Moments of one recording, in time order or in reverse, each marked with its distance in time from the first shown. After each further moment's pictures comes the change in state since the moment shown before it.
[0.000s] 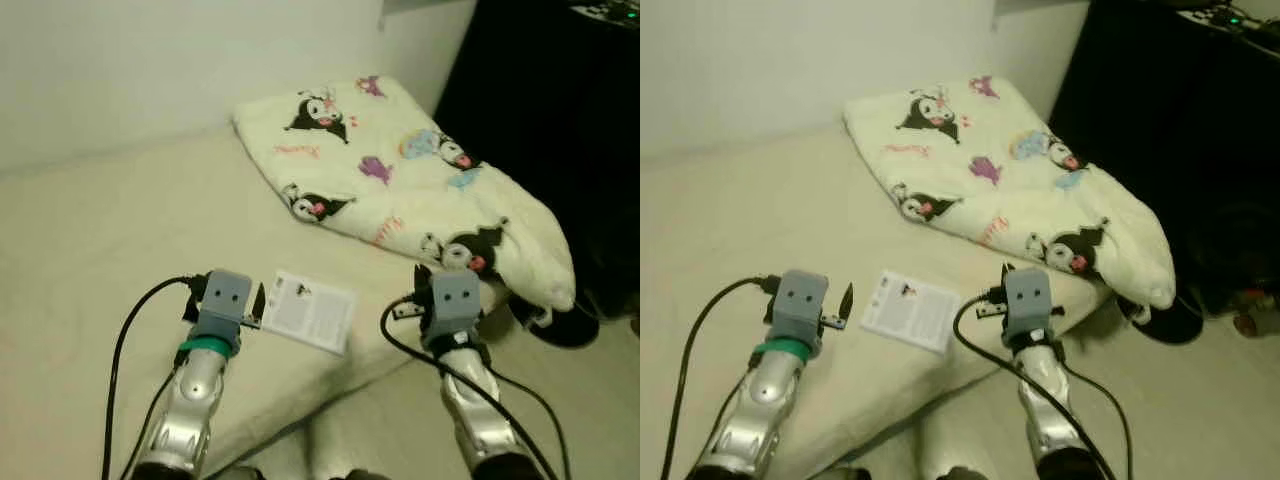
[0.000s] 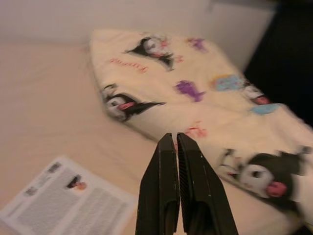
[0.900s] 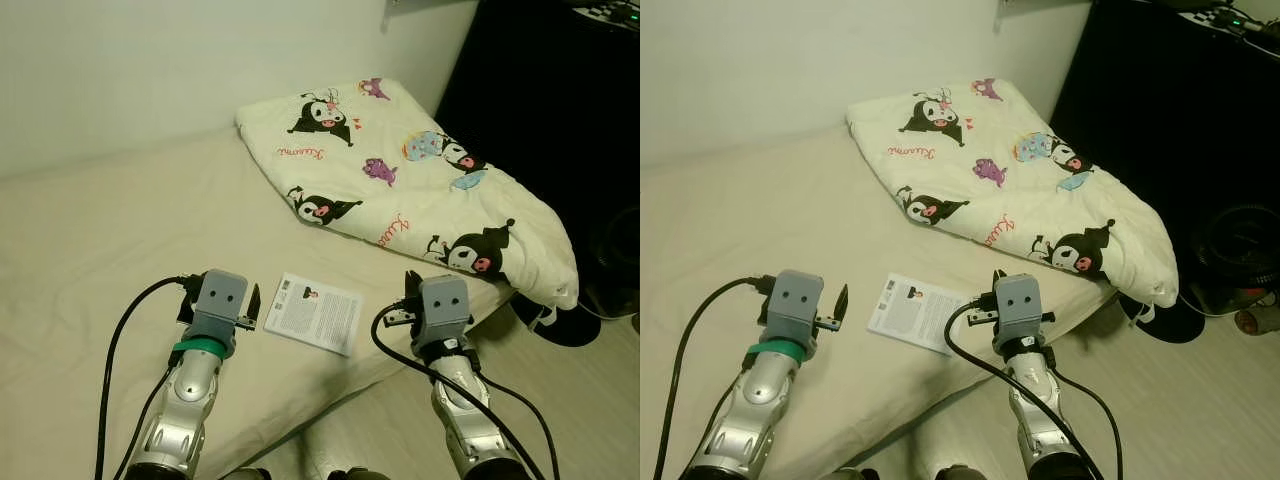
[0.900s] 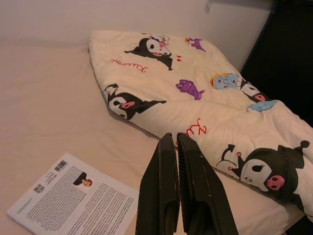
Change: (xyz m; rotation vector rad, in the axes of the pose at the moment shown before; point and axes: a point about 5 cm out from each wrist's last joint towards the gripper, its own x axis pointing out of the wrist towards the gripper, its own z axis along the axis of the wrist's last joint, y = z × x) left arm -0.001 -0.003 0.000 -0.008 0.003 -0.004; right arm -0.005 -0.004 -0.005 -0.012 0.018 -0.012
